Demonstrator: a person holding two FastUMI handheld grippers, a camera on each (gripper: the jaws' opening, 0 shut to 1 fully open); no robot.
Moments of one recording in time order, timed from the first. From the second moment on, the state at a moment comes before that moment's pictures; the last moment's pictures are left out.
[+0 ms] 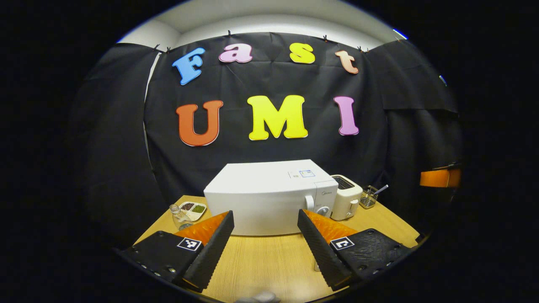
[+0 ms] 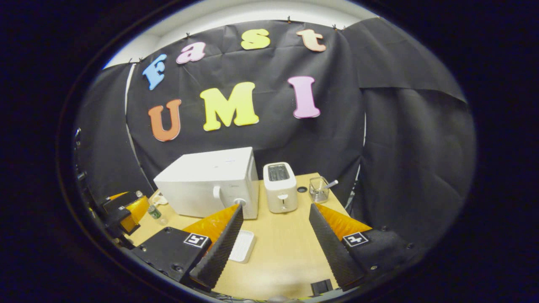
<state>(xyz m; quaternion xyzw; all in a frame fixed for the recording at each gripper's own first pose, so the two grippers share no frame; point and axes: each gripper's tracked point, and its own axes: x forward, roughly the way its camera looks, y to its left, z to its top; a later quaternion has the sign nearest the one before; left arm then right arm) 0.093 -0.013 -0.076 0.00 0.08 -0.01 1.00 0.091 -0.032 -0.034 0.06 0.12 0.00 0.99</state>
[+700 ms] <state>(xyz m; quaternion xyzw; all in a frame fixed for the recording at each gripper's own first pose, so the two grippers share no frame) 0.063 0.038 0.030 -0.01 0.01 0.02 1.00 0.081 0.042 0.073 0.04 0.01 0.04 1.00</state>
